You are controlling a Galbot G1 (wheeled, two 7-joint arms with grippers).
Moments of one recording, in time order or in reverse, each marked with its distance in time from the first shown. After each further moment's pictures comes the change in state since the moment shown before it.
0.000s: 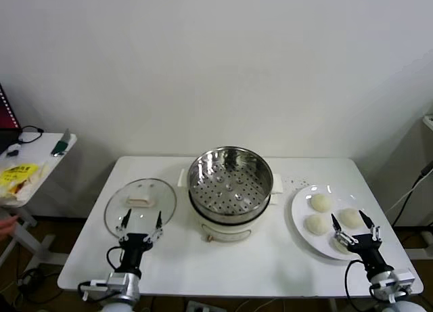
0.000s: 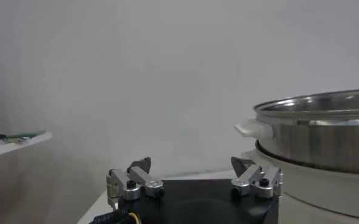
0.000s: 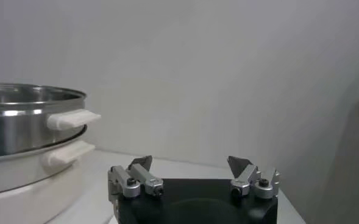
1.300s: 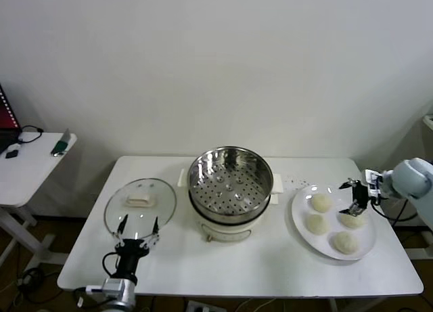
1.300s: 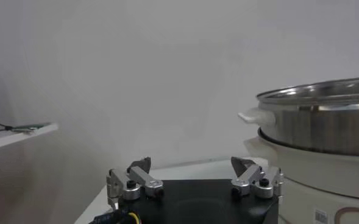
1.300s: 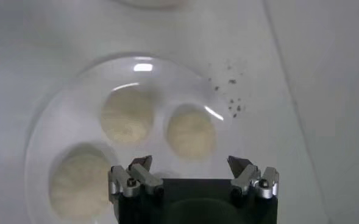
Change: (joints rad) left arm 0.041 0.047 0.004 -0.015 -0.033 0.022 -0.032; right arm 1.411 -0.569 -1.400 -0.694 -0.396 -0.182 -0.815
